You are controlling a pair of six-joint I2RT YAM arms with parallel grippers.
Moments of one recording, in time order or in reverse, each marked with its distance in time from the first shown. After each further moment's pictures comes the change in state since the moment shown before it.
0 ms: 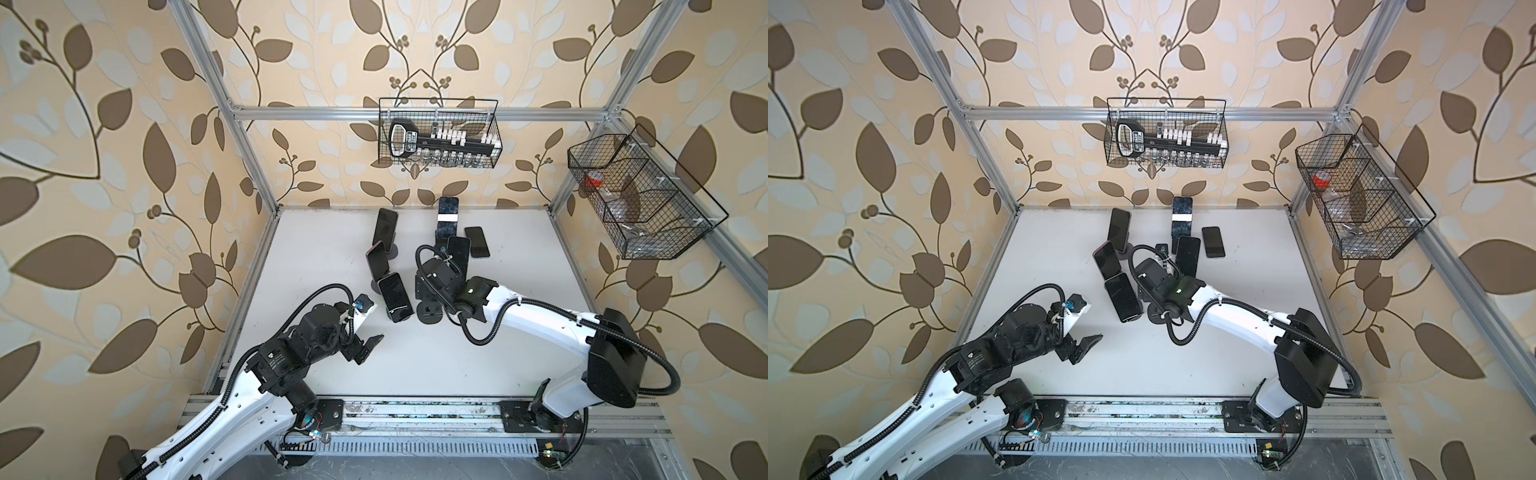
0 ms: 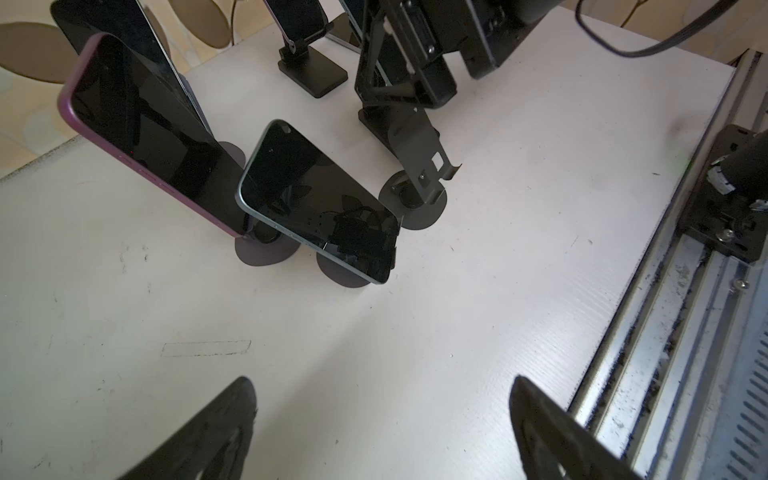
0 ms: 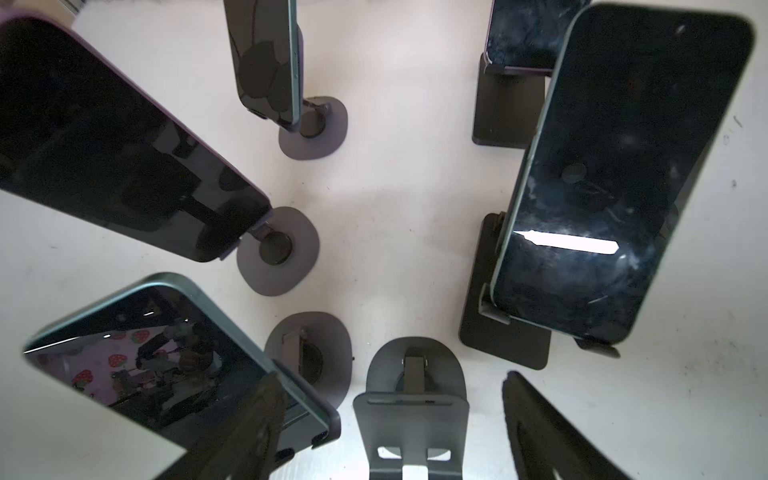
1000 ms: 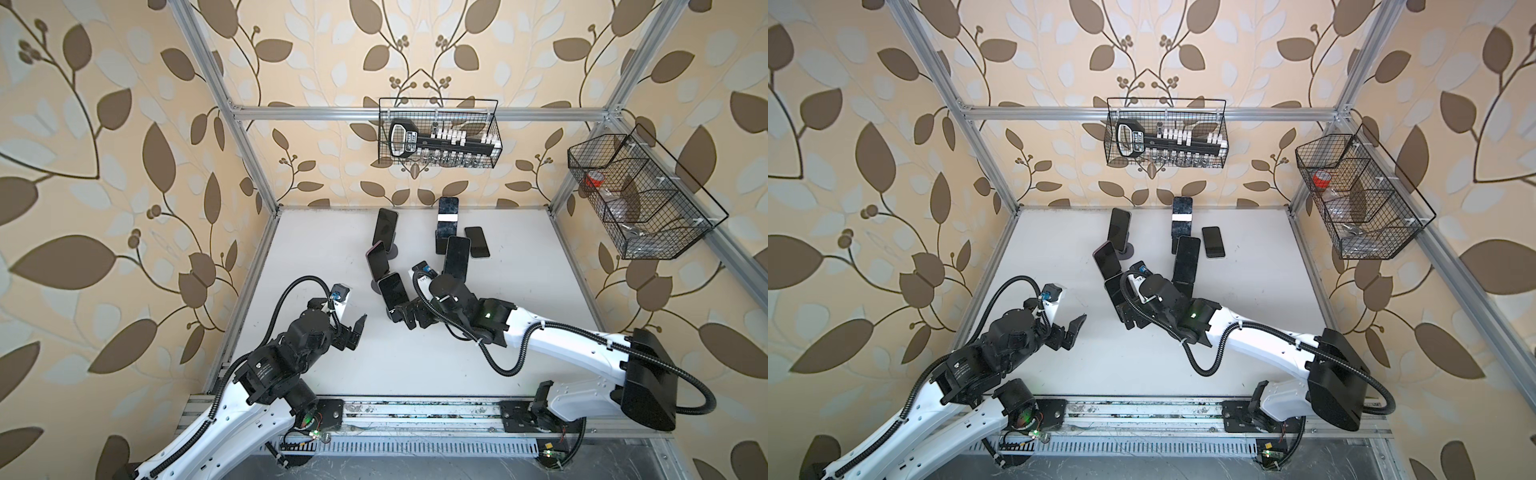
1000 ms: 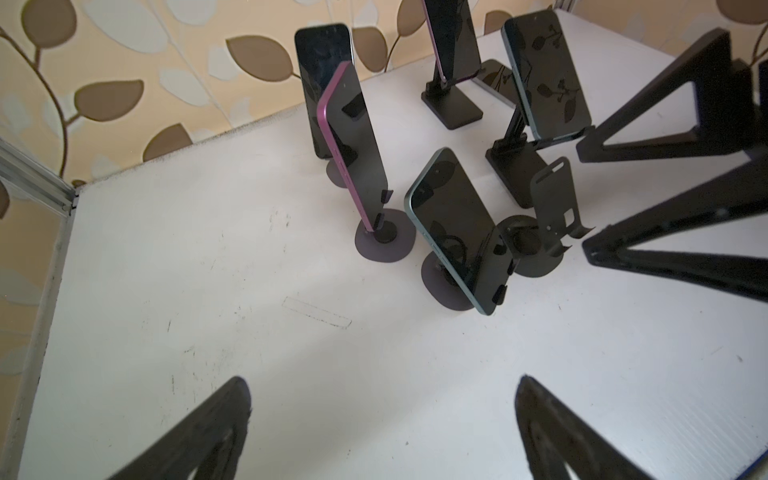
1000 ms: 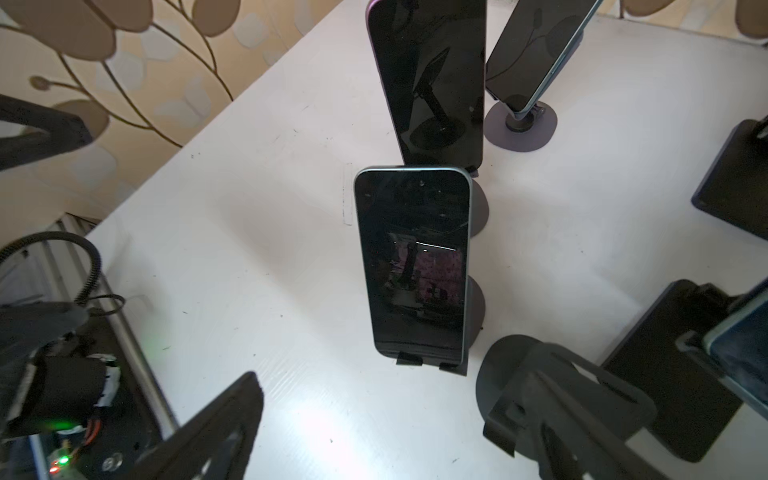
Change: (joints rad) left arm 0.000 -0.055 0.006 -0.016 -0.338 -0.164; right arm 0.090 -0.130 -0.182 0.260 -0.338 -0.333
